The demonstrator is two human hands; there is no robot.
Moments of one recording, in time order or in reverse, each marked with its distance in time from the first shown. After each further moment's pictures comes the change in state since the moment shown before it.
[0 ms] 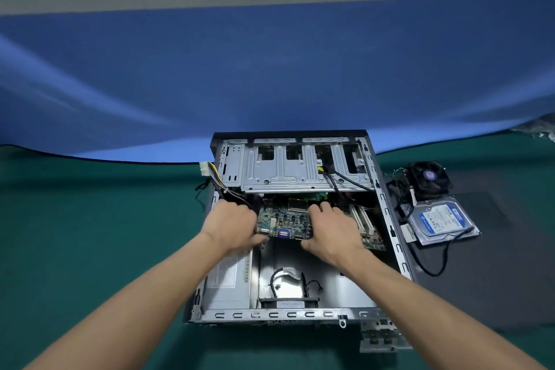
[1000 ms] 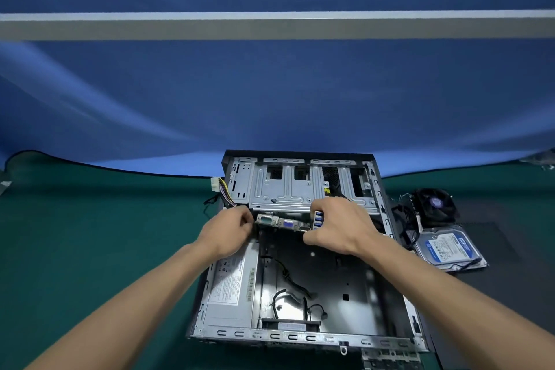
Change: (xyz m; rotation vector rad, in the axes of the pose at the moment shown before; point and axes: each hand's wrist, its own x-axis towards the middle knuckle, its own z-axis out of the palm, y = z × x) left_hand -0.010 -0.026 -0.007 -0.982 0.028 -0.385; right_hand 0.014 0.003 -0.076 0.171 0.022 -0.112
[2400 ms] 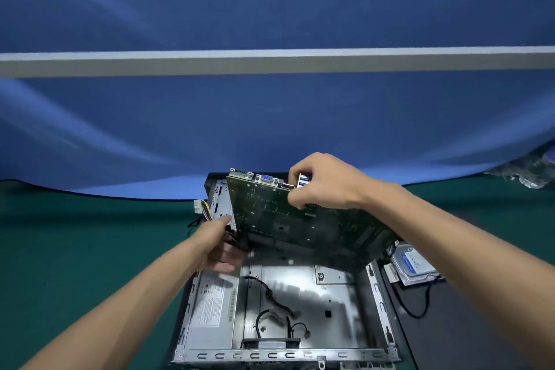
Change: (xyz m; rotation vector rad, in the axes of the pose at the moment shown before) left_hand 0.000 0.035 -0.023 -0.855 -0.214 -0.563; right_hand -0.007 -0.024 -0.123 0.256 -0.053 -0.159
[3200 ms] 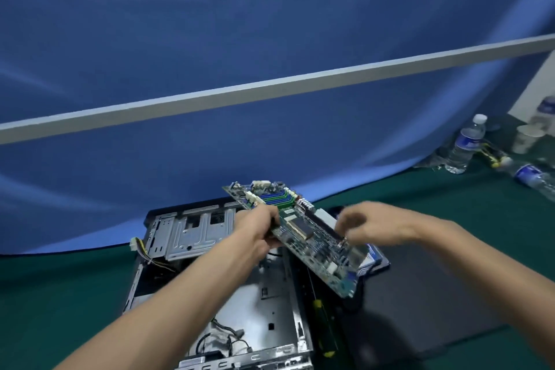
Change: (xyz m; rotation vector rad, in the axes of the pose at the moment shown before) left_hand -0.106 0.076 0.237 -0.397 0.020 0.248; right_hand -0.171 0.167 -0.064 0.073 -0.124 0.241
